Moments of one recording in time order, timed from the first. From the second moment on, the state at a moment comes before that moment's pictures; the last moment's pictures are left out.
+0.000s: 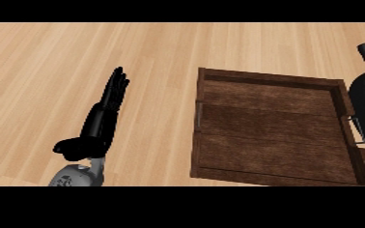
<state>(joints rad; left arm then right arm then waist) -0.13 0.18 -0.30 -1.57 0.15 0.26 -0.14 -0.91 -0.48 -0.46 -0.89 1.76 -0.03 1.18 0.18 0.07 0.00</state>
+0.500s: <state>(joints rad) -0.12 0.18 -0.28 -1.55 0.15 0.27 -0.13 -1.03 -0.51 -0.57 -0.72 1.92 -0.02 1.23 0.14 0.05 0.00</state>
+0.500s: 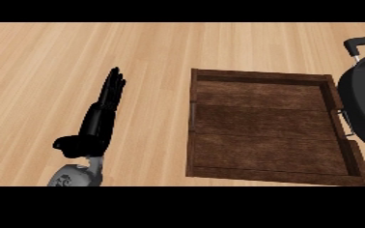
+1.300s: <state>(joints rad) -0.07 0.19 -0.22 -1.55 0.16 0.29 -0.14 -0.97 -0.47 -0.80 -0.64 1.96 -0.12 1.21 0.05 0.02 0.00</state>
